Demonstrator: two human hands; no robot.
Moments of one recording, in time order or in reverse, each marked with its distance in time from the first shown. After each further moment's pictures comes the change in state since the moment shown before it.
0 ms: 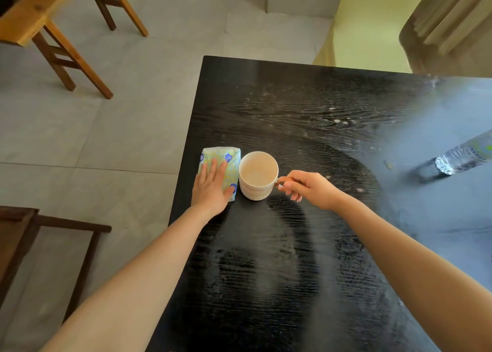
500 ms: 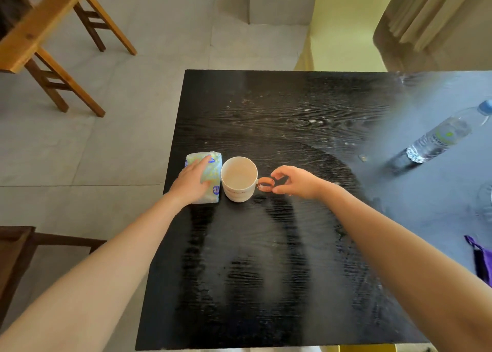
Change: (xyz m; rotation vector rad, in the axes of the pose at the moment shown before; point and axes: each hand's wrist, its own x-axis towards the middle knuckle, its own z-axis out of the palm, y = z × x) left_hand 0.000 0.017 -0.049 -0.050 -0.080 0.021; right_hand -0.018 -0.009 -0.027 -0.199 -0.052 0.121
